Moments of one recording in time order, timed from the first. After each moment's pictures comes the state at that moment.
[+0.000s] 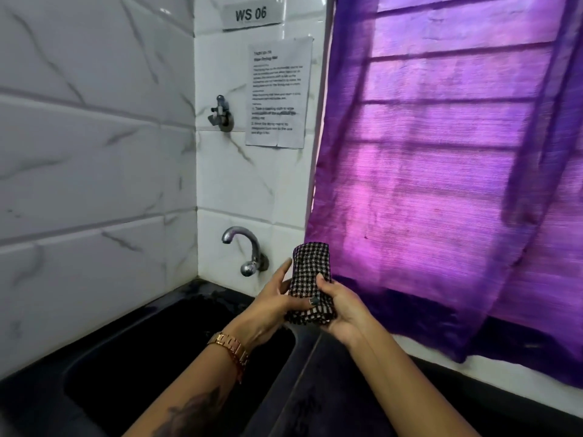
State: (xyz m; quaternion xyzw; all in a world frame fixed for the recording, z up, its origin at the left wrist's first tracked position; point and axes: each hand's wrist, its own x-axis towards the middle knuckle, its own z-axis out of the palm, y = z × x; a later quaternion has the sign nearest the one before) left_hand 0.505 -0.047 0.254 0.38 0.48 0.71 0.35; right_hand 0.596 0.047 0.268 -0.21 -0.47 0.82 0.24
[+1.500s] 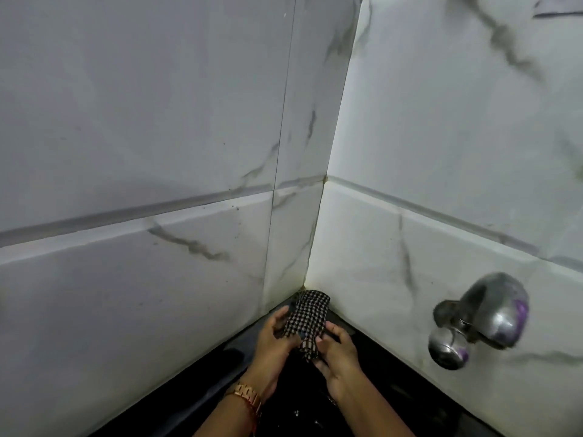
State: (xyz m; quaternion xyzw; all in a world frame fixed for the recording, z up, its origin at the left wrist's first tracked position) left_hand 0.027 -0.024 0.045 0.05 0.57 0.79 0.21; right_hand 0.076 0.068 0.060 -0.38 -0.46 0.79 0.15
